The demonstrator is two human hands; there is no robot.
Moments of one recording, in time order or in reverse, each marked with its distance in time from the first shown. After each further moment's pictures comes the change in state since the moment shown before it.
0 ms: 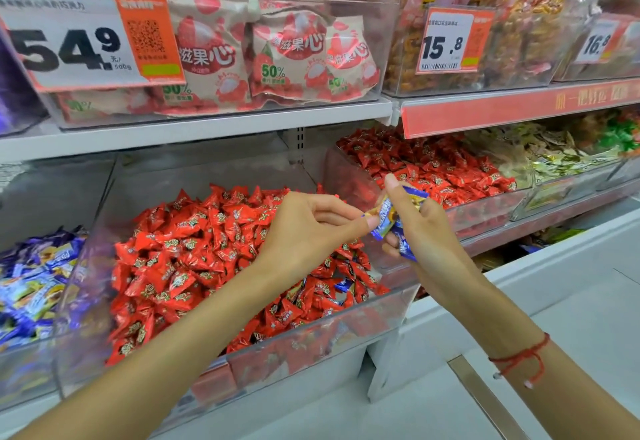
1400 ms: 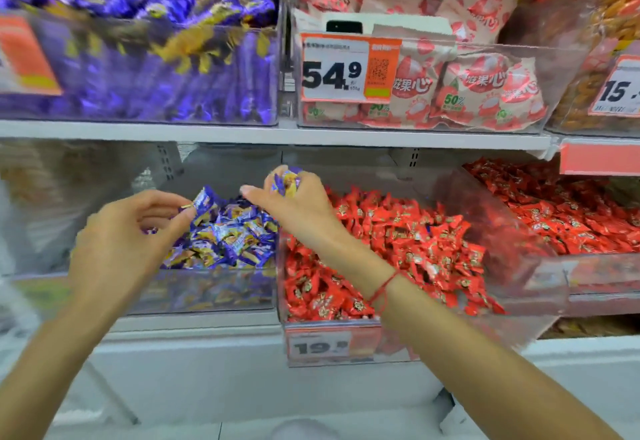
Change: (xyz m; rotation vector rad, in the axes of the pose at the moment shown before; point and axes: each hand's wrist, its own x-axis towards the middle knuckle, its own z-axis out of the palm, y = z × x) left_hand -0.185 -0.005 -0.246 0.605 0.762 -0.173; right_hand -0.022 -0.031 0.260 -0.141 -0.467 -0.272
